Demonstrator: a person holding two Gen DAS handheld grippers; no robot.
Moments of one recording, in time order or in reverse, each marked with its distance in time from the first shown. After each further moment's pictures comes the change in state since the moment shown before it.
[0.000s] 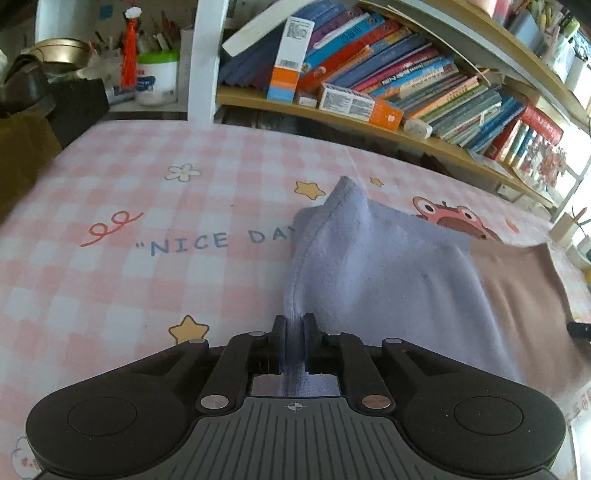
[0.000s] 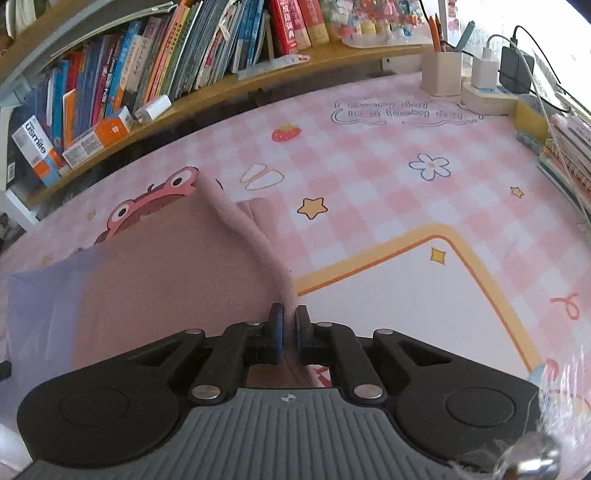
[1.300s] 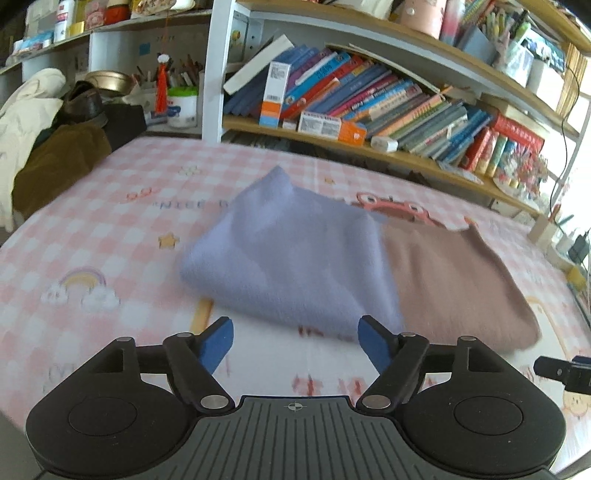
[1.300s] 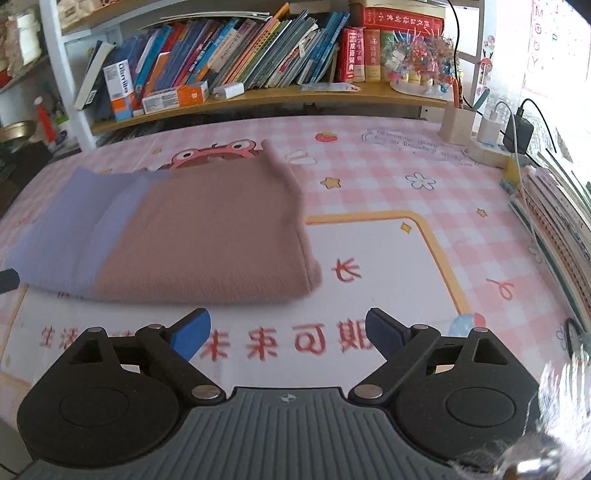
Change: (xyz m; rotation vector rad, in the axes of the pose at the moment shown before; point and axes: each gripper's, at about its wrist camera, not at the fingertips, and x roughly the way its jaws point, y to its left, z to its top) left arm -0.108 -0.123 -0.101 -0.050 -0.108 0.130; right arm -0.105 -0.006 -0.083 -0.296 -0.056 0.036
